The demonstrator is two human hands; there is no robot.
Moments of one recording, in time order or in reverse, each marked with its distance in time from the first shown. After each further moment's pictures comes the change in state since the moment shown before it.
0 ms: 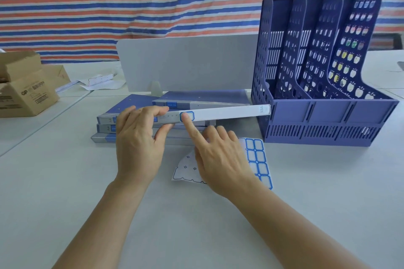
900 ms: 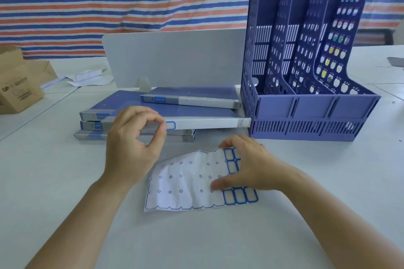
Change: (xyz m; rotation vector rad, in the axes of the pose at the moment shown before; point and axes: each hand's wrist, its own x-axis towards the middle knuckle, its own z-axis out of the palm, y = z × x) left_hand -0.004 0.020 0.002 -0.222 -0.127 -0.039; right_hand -0.027 0.088 -0.051 0.412 -0.748 0.353
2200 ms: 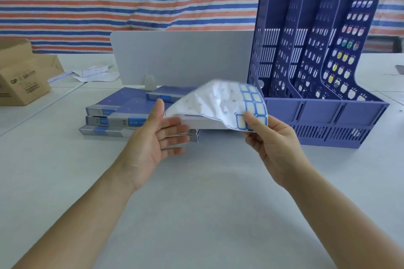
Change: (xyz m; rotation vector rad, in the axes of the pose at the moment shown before) left_hand 0.009 0.025 -0.002 -0.967 -0.377 -1.041; right_hand 0.000 -0.010 -0.015 1.376 0.393 0.028
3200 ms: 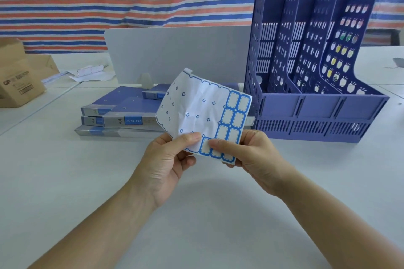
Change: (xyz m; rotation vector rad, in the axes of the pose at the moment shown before) left_hand -0.017 -0.019 0.037 -0.227 0.000 -0.009; right_hand -0.016 0.012 0.018 -0.294 -0.313 0.074
